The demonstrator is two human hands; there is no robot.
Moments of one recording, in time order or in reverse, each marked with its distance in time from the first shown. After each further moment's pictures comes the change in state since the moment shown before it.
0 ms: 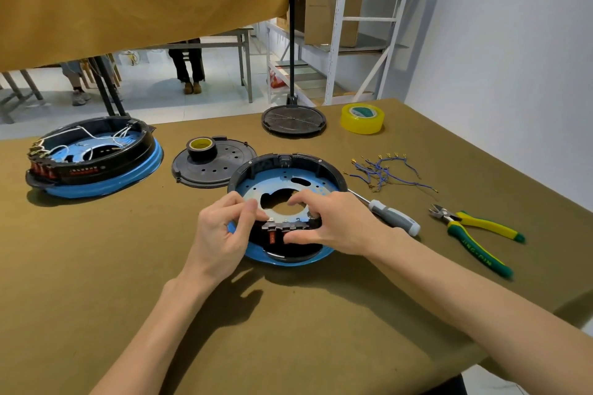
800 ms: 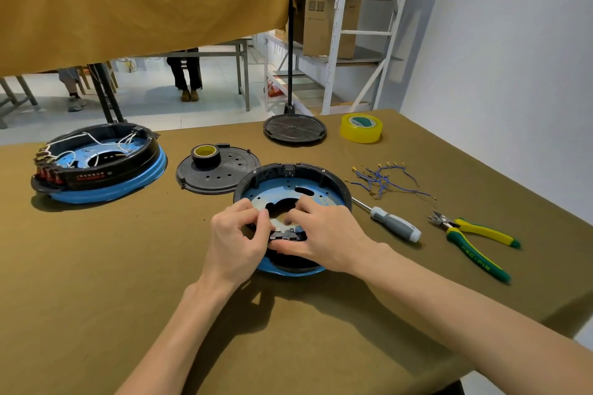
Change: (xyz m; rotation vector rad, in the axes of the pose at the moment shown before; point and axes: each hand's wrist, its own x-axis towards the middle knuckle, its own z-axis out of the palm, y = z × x) left_hand -0.001 0.007 0.009 0.073 0.107 0.024; right_hand 0.008 -0.025 0.024 -0.253 0.085 -0.003
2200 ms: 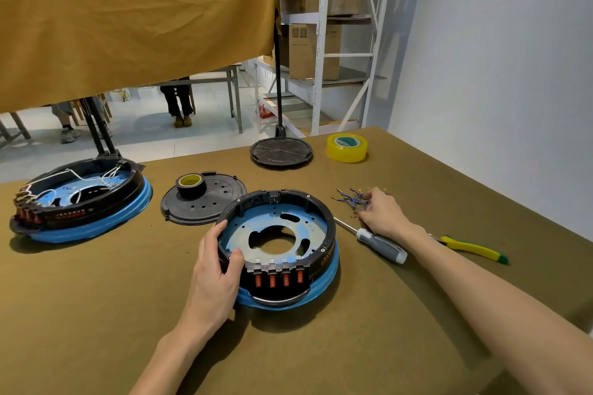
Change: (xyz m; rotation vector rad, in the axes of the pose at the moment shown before) left_hand -0.012 -0.017 0.001 -0.028 -0.149 -0.372; right_hand -0.003 0.171 -0.004 0.294 -0.133 0.832
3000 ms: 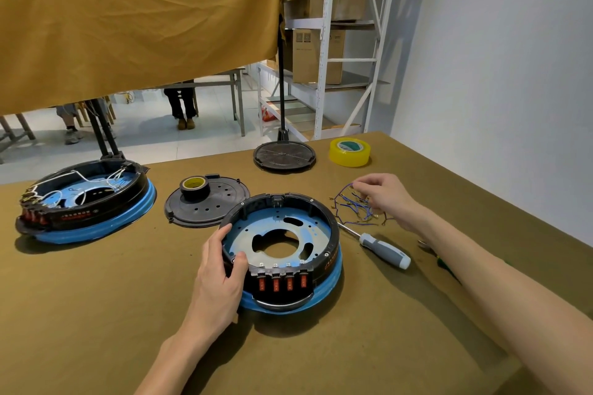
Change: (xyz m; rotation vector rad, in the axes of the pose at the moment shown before) left_hand 0.000 -0.001 0.000 0.032 -0.007 0.004; right_hand -0.013 -0.036 -0.040 0.591 0.022 -0.088
